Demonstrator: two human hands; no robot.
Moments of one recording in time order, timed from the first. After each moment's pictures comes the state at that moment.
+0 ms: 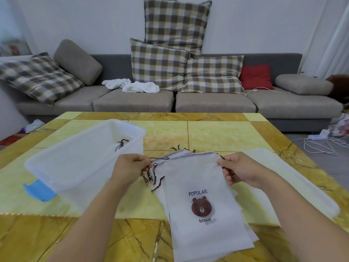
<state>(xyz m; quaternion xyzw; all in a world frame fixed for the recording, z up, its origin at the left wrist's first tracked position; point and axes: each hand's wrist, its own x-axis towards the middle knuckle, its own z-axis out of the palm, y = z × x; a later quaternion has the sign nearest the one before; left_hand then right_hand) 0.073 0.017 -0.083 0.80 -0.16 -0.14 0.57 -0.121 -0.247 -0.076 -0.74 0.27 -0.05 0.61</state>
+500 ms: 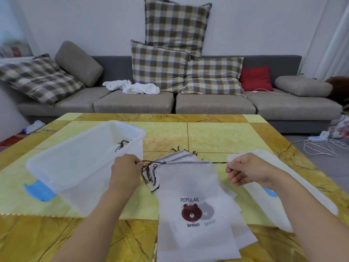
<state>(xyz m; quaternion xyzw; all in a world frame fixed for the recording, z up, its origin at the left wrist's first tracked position) 0.068 0.021 -0.084 0.92 -0.20 0.06 0.34 -0.143 -0.264 -0.066 -0.75 0.29 -0.04 0.59</state>
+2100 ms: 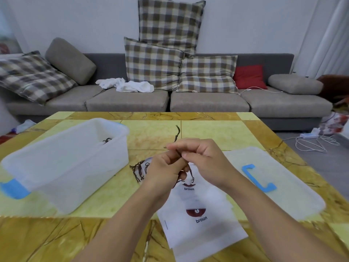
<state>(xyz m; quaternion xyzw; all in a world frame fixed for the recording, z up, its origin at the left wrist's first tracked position) -0.040 -0.034 -0.043 0.63 -0.25 -0.27 0.69 -0.116 -0.148 -0.021 -0.78 0.01 -0.23 0.59</state>
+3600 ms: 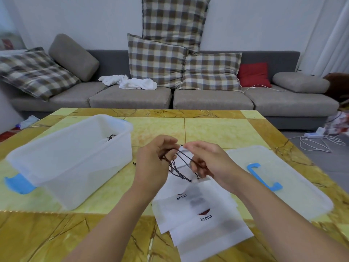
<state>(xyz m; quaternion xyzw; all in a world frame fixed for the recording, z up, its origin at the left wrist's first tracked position) -0.009 -0.021 -0.054 0.70 -0.35 0.03 0.62 -0.105 -0.163 -0.039 -0.71 0.17 -0.12 0.68</state>
